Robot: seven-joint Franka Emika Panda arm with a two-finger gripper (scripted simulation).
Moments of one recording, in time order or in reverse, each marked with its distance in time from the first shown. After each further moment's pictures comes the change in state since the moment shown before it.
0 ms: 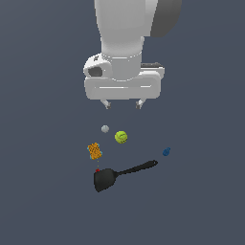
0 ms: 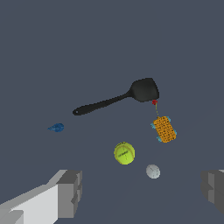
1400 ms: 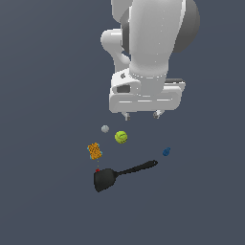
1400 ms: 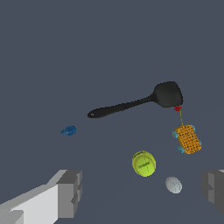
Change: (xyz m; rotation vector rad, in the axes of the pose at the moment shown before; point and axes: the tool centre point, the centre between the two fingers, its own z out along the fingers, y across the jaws) arm 0.013 -0.059 0.035 -0.006 -0.001 -0.053
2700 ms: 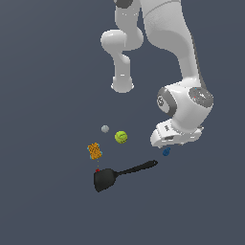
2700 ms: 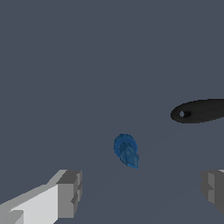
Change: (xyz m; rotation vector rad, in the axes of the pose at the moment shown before) arm -0.009 -0.152 0.208 -0.022 -0.051 -0.101
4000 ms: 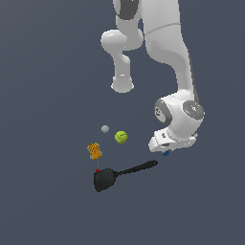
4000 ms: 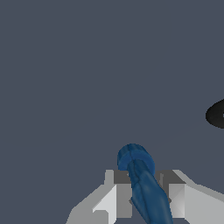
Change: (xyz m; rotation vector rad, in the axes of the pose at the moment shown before) arm 0.000 -0.002 0.053 0.000 0.001 -0.001
